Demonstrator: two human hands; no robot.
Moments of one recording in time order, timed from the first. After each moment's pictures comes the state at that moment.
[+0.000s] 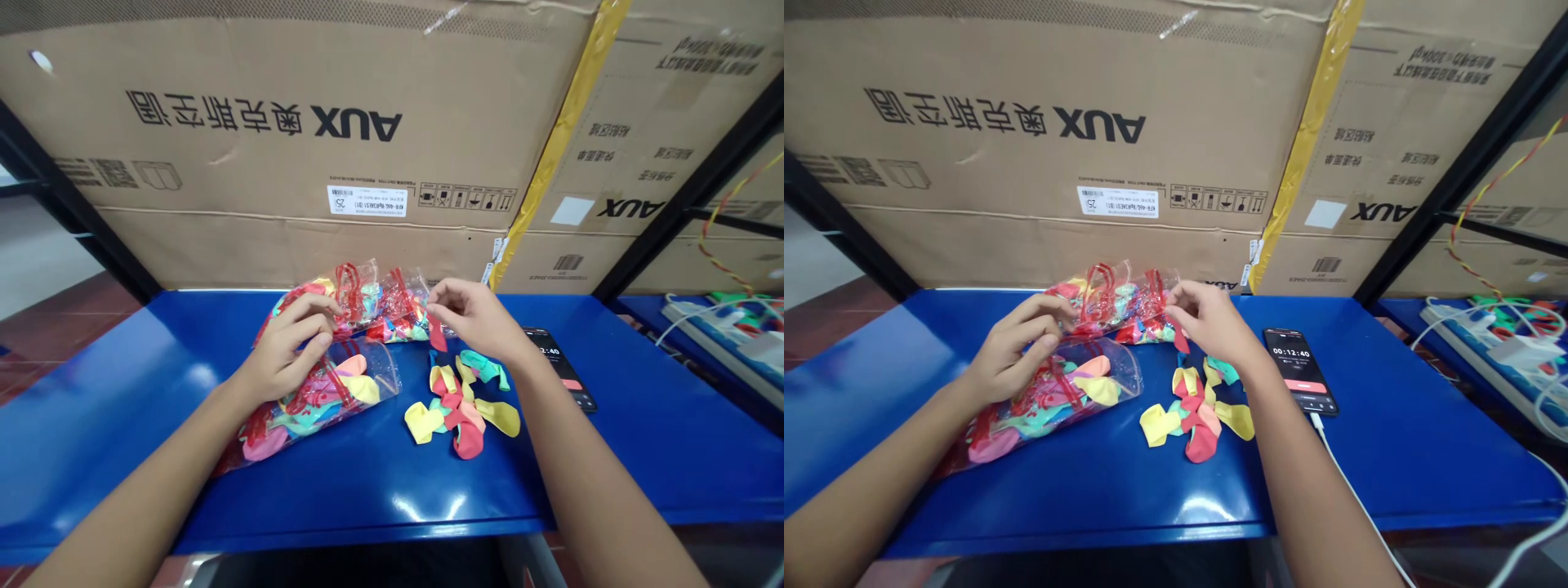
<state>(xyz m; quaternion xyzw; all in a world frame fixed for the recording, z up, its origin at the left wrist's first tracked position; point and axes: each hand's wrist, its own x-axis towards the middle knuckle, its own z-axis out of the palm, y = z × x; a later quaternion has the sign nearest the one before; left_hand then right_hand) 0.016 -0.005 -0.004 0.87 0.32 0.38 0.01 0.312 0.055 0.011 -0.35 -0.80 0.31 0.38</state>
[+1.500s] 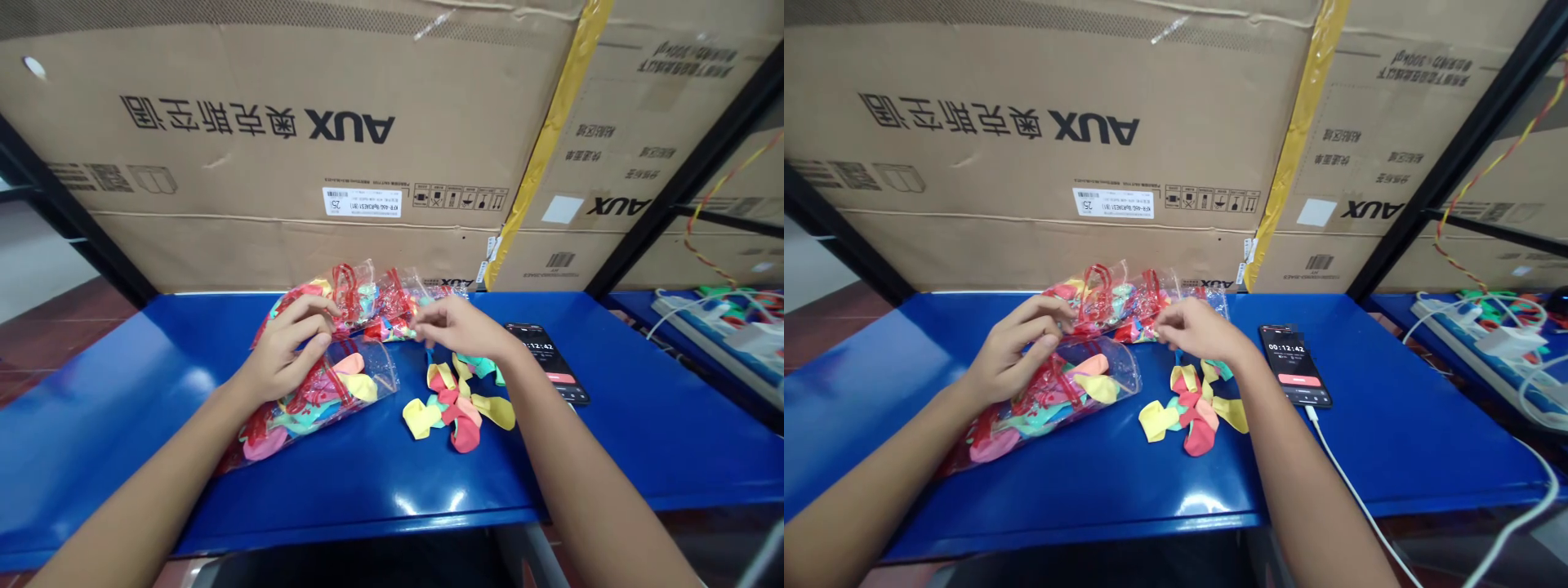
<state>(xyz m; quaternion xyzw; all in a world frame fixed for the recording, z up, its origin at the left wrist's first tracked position) 0.018 -0.007 -0.004 0.86 0.35 0.37 0.01 0.306 0.058 0.002 -0.34 -0.83 0.38 0.23</state>
